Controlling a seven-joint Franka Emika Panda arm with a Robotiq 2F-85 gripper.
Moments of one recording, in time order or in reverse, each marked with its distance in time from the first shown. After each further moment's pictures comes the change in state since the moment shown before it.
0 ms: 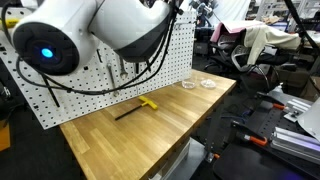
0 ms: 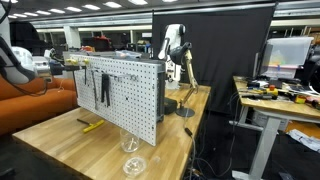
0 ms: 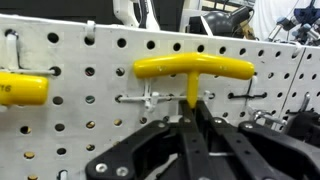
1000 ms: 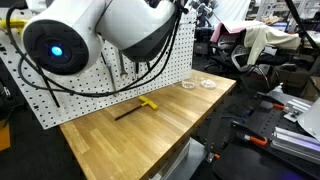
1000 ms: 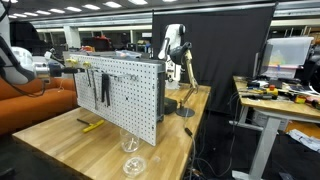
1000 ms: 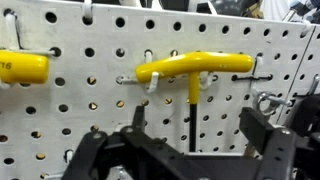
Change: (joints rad) arm -0.022 -0.018 0.018 -0.038 0.003 0.055 0.036
